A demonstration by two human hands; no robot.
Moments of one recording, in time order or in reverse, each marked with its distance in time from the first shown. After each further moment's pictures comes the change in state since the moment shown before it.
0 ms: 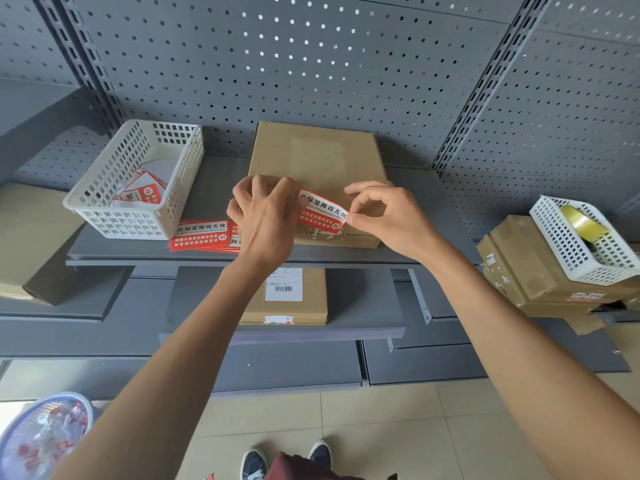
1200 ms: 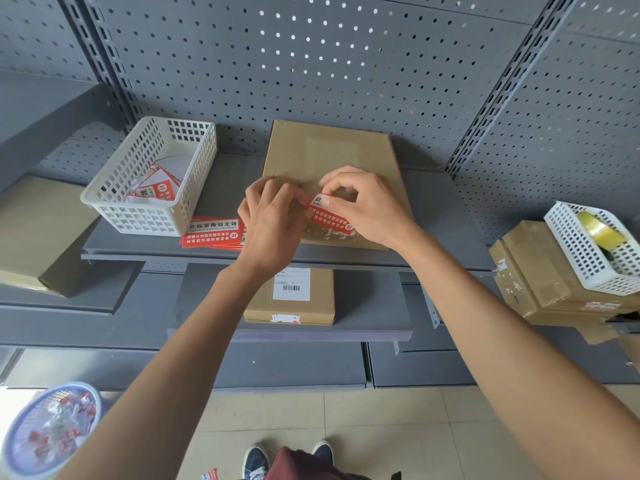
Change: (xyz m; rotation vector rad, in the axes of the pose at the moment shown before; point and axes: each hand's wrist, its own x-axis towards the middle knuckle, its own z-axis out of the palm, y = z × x) left_hand -0.006 -0.020 -0.004 -0.096 -0.006 0.118; right_hand 0.035 -0.034 0.035 -0.002 0.005 -0.104
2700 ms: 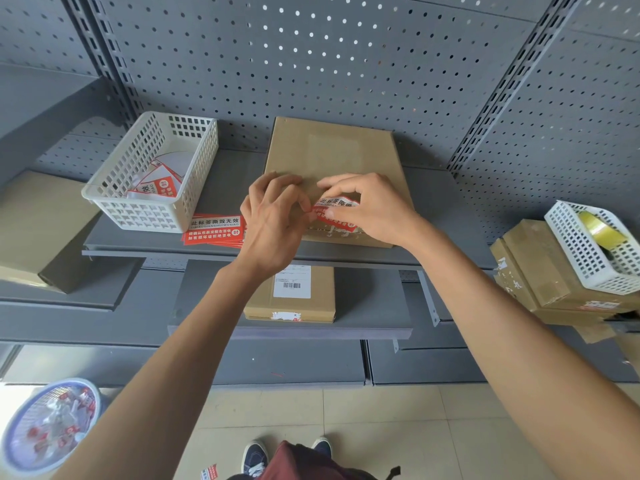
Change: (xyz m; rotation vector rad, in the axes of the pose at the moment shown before) left_hand -0.004 -0.010 0.000 -0.045 -0.033 0.072; right_hand -0.004 -0.002 -0.008 -0.001 -0.158 0.045
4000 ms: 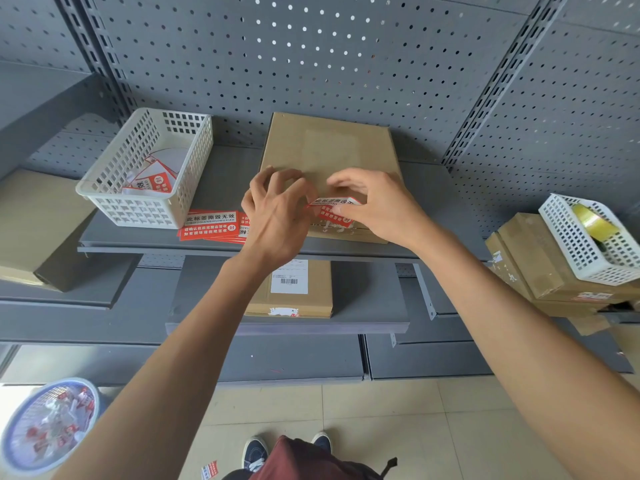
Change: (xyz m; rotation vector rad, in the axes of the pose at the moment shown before) left_hand 0.004 0.021 0.000 0.108 -0.060 -0.064; right_hand -0.019 0.002 -0.009 -0.053 0.054 0.034
